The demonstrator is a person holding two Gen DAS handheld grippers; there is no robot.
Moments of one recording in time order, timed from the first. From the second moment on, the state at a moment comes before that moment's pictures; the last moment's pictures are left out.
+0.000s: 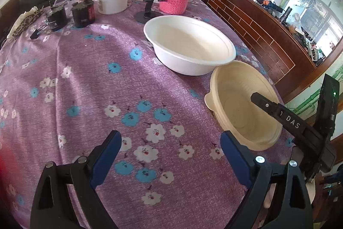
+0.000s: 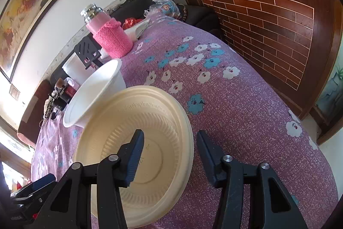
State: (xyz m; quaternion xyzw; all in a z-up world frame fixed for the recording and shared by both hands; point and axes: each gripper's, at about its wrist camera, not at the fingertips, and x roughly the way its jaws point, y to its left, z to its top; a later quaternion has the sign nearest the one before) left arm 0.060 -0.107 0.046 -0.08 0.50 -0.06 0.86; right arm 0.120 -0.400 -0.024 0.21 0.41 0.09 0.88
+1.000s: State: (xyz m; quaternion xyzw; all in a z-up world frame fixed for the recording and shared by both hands) left arm 0.165 -0.057 0.079 -0.12 0.48 -0.03 0.87; right arm 0.166 -0.378 0.059 0.18 0.38 0.16 0.89
